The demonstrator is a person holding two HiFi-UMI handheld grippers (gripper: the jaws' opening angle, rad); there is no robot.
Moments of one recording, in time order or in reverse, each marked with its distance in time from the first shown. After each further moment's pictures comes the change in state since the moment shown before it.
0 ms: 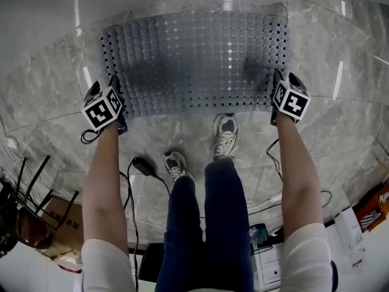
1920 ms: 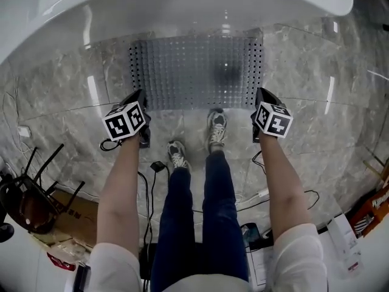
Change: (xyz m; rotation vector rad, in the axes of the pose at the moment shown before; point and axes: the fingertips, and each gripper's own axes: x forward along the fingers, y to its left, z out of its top) left arm -0.203 -0.083 0.050 -0.125 0.019 -0.371; right arm -0.203 0.063 0.070 0.037 -0.078 0.240
